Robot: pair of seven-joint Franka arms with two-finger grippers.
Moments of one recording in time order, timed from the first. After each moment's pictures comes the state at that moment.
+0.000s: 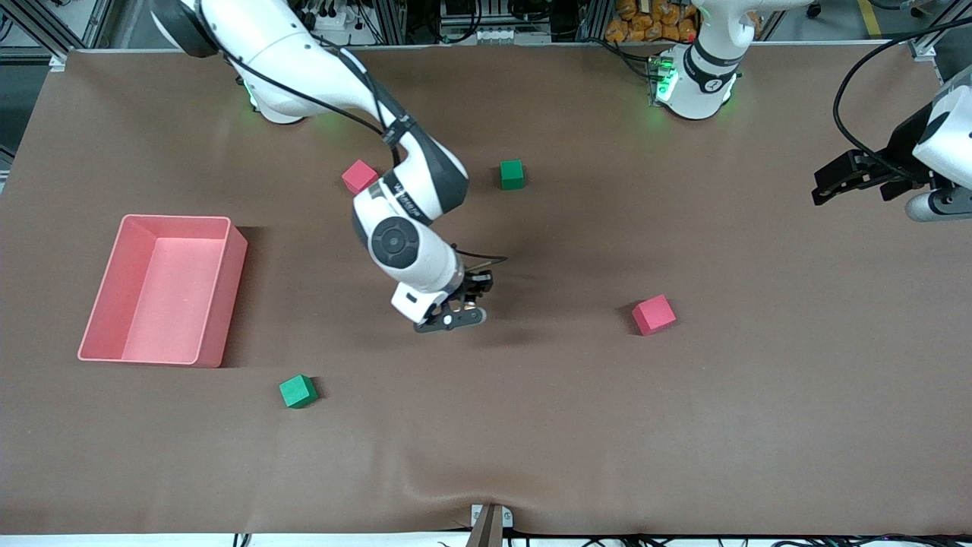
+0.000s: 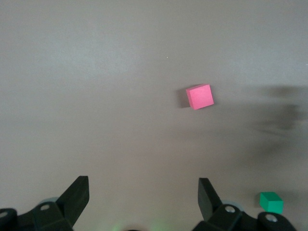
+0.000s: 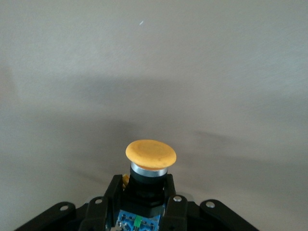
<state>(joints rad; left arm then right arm) 0.01 0.02 -0.10 -1.52 -0.01 1.50 -0.16 0.59 0.76 0.11 -1.39 0.21 2.22 0.43</state>
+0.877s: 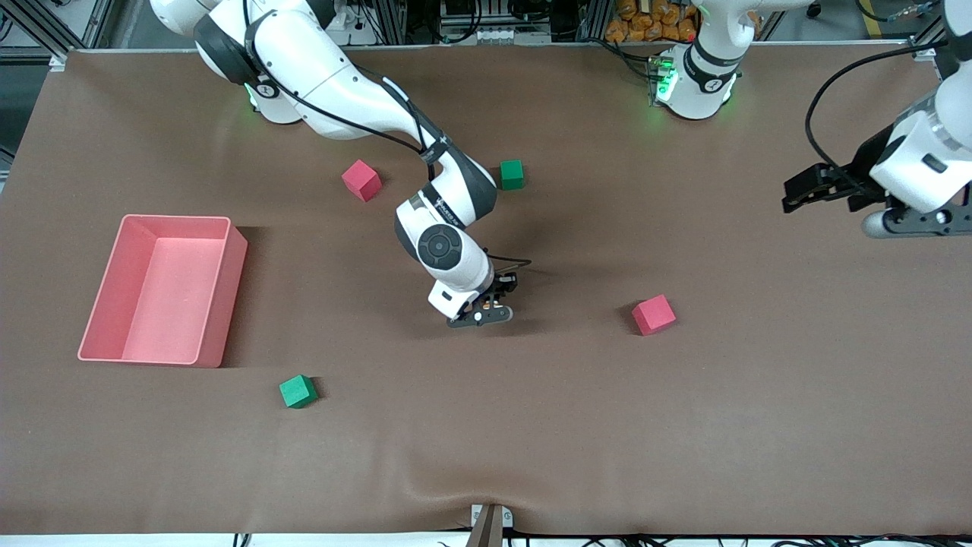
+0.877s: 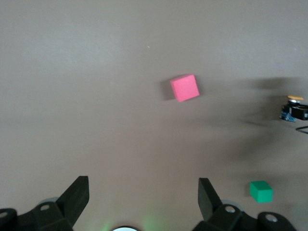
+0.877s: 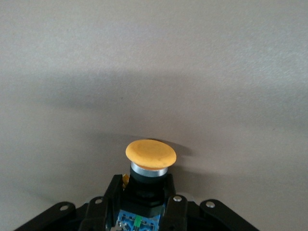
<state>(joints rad) -0.02 0.08 -0.12 -1.52 -0.06 1.50 -0.16 0.65 0.91 0.08 -1.33 0.21 2.30 0.46</state>
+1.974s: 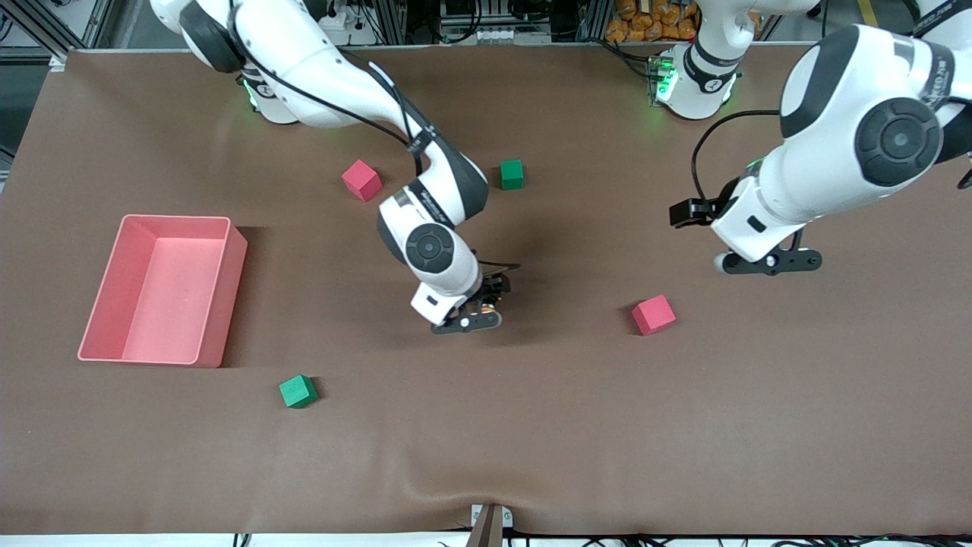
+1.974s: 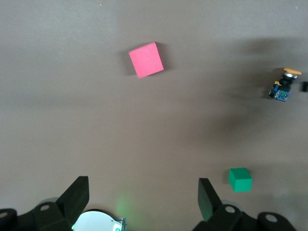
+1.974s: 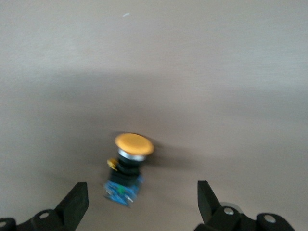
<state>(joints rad) -0.20 0.22 -0.13 -1.52 -0.08 1.50 -0.35 0.65 0.81 0.00 -1.27 0.17 2.05 0.46</state>
